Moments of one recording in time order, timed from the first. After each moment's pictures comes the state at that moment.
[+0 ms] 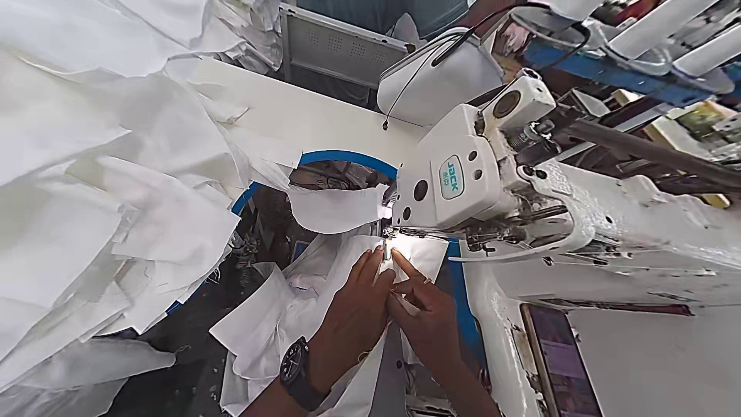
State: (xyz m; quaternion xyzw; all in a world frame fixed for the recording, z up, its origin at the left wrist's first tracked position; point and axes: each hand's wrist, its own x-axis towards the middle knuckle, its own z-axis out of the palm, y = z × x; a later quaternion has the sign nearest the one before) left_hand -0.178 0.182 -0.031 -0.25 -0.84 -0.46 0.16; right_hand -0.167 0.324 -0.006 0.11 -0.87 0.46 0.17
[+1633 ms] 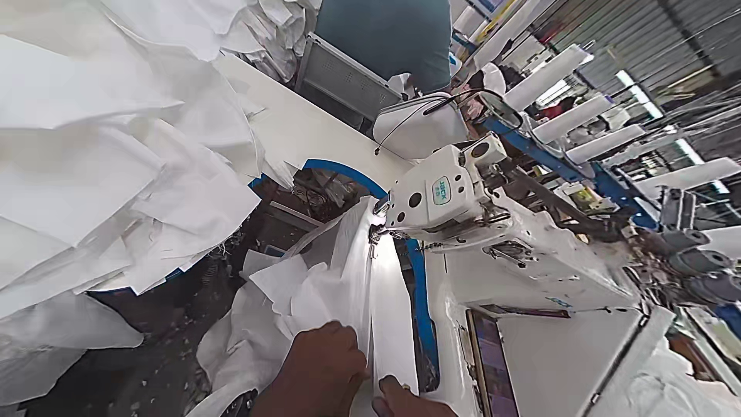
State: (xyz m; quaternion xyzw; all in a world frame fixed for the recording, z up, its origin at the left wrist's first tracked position) left_hand -0.095 0.126 -0.015 -0.33 -0.81 -0.48 0.12; right_hand -0.040 0.284 0.093 0.12 -0.98 0.05 -0.13
